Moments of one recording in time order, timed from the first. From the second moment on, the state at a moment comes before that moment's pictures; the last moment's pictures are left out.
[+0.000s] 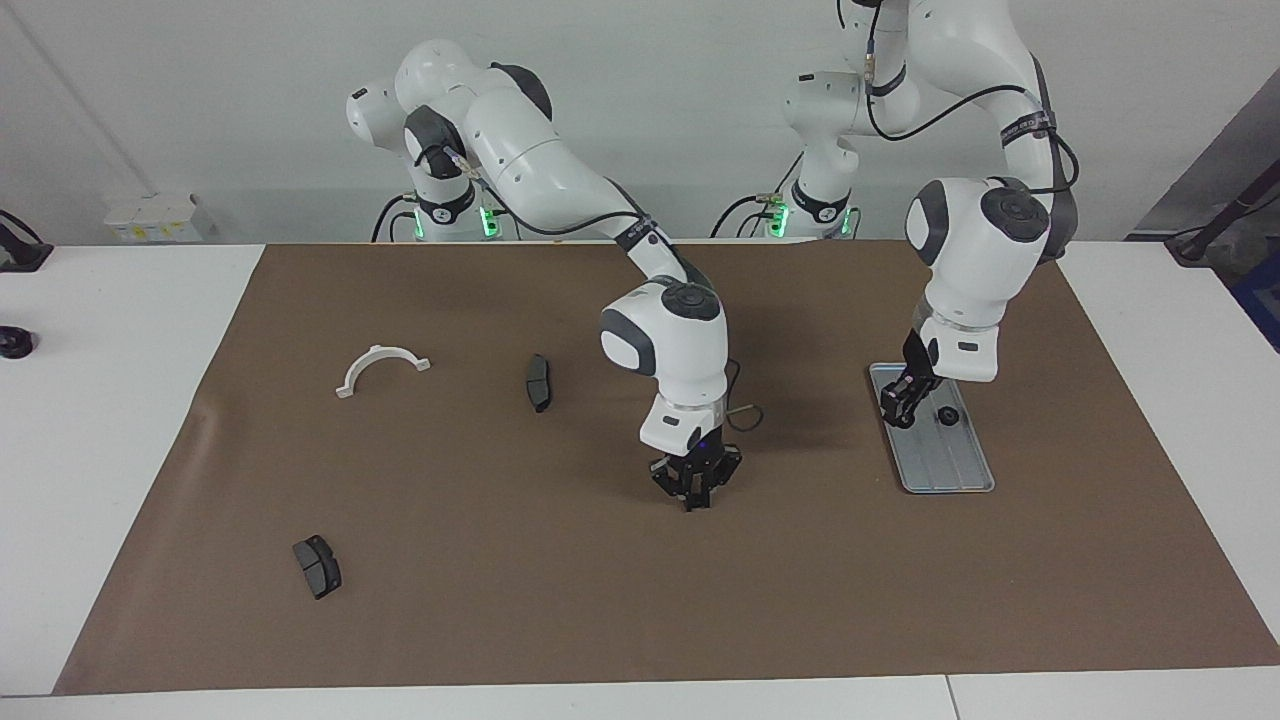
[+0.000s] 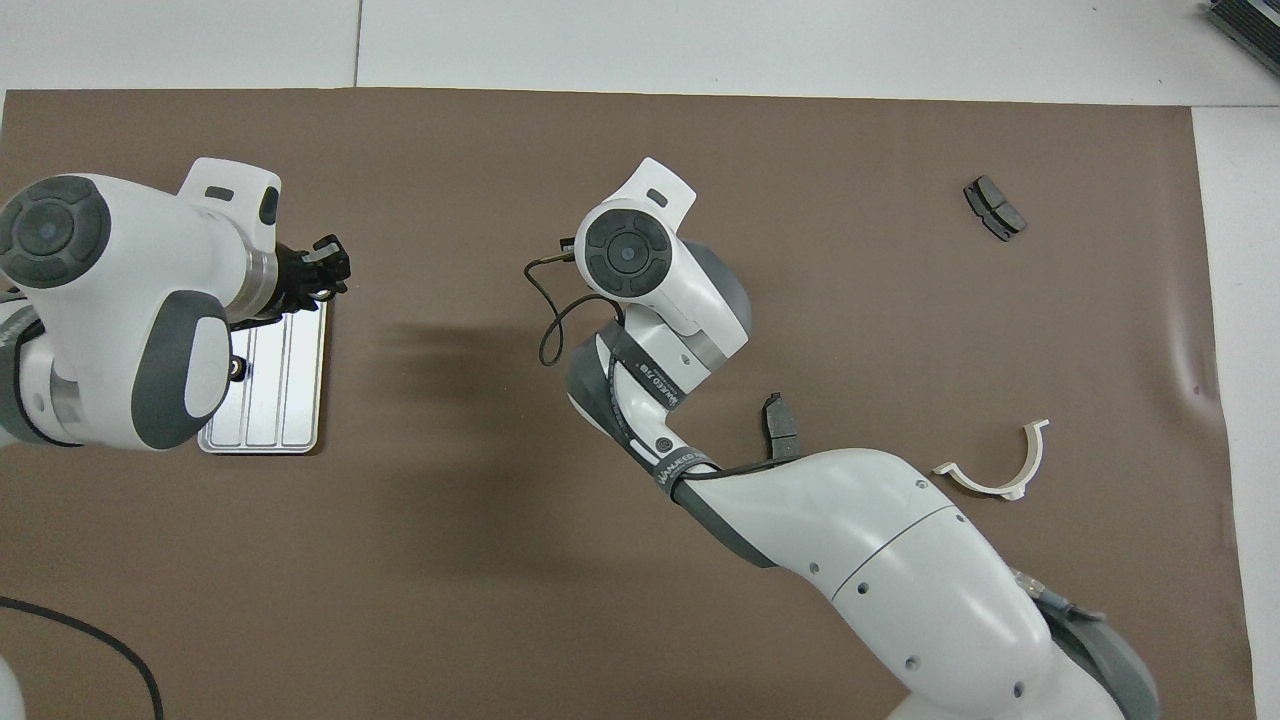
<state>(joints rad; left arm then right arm) -0.20 0.16 0.01 -1.94 -0.02 2.28 -0.66 0.49 0.90 0.08 -1.12 -0.30 2.32 0.56</state>
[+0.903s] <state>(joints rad) -0.59 0.51 0.00 -1.79 -0.05 2.67 -0.89 0.11 0.75 0.09 -1.21 -0.20 2.17 0.11</state>
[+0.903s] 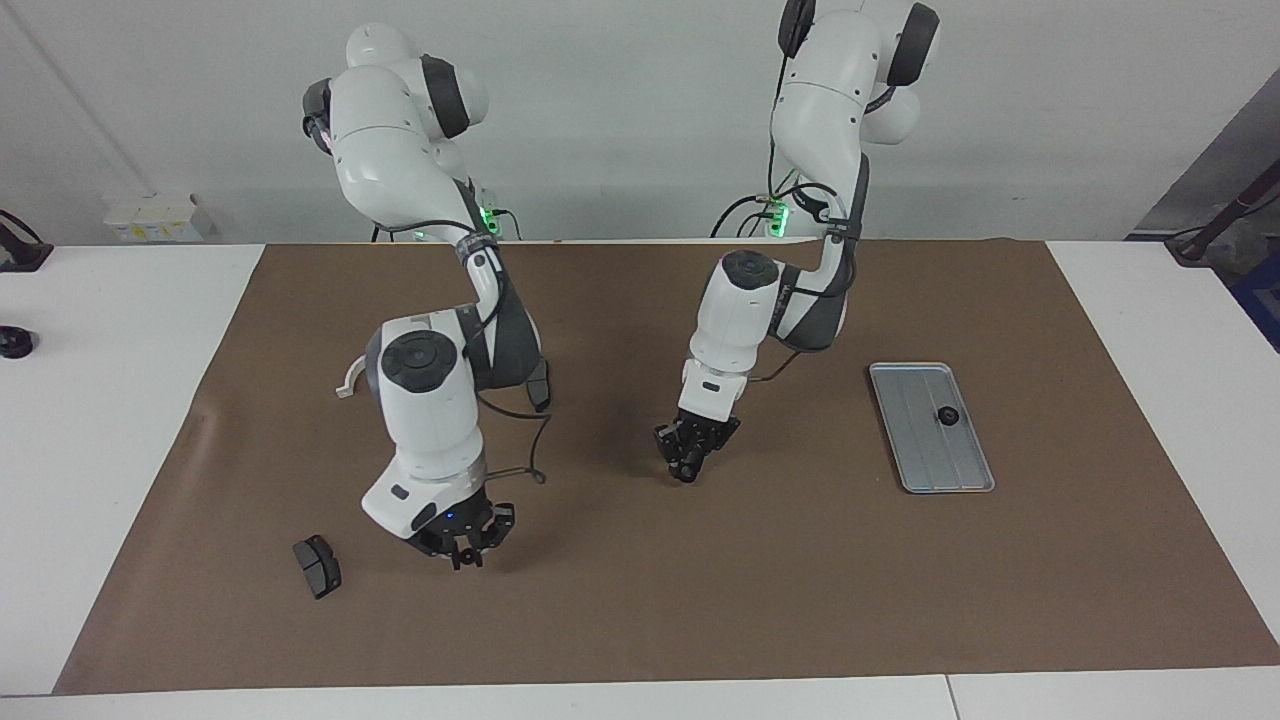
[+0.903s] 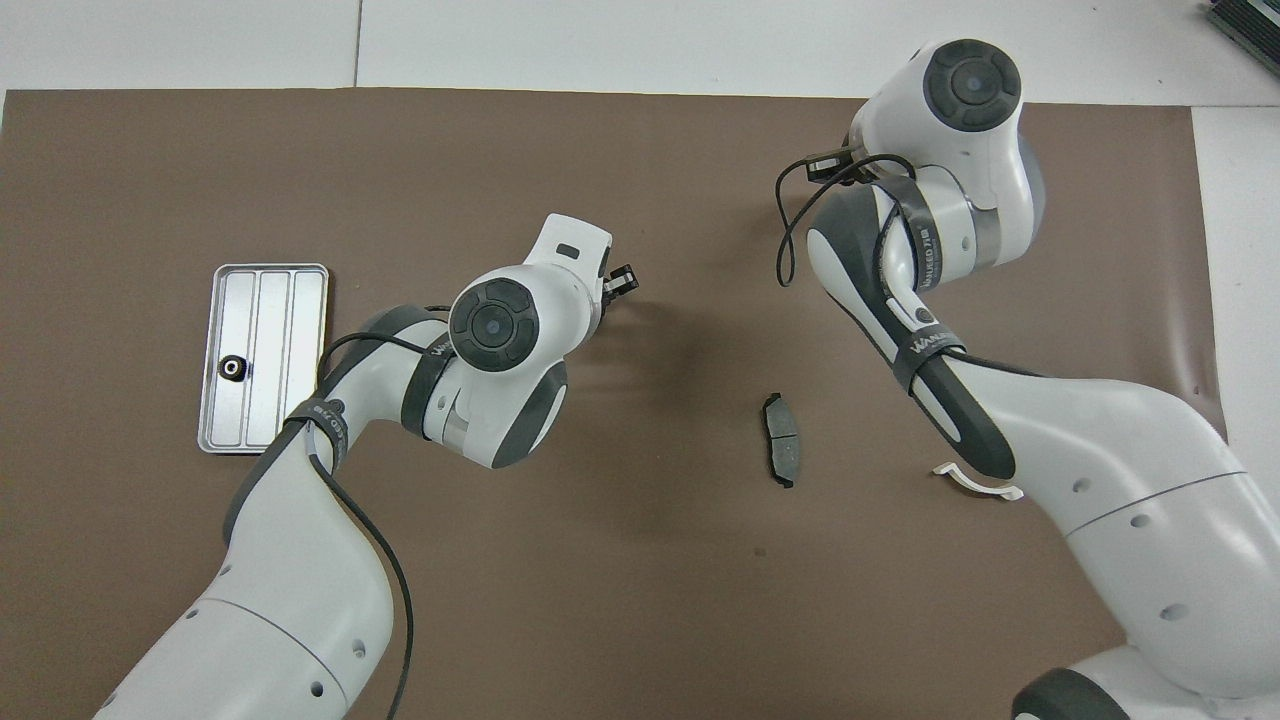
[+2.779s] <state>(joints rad) -0.06 0.19 0.14 -2.10 -0.06 2.36 -0.75 -0.07 0.51 0.11 -1.68 -0.12 2.34 -0.05</state>
